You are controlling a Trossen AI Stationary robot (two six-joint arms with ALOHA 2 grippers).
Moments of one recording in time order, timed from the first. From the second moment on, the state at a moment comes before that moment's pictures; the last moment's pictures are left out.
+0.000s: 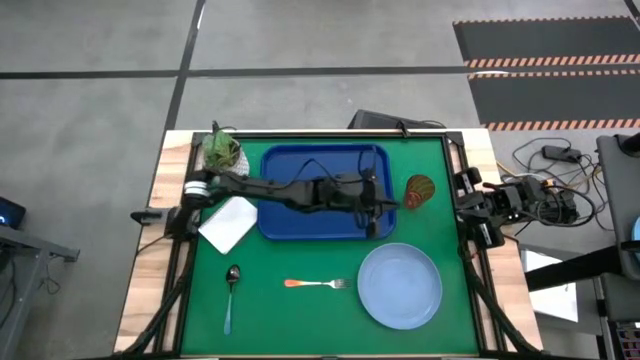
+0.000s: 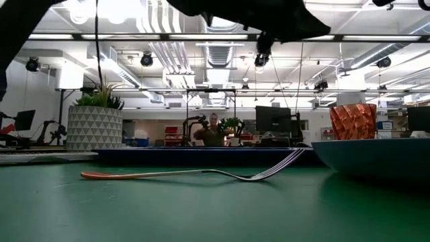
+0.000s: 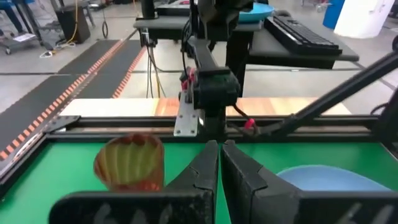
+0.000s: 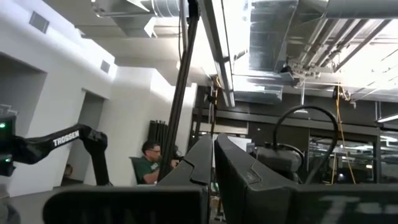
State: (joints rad) left arm 0.02 2.07 1.71 0.16 -0.02 0.02; right arm 0.15 0.00 0.23 0.36 -0.20 -0.09
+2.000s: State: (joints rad) left arm 0.15 2.52 2.12 0.08 0.12 0.42; right arm 0.15 0.00 0.24 0.34 -0.21 0.05
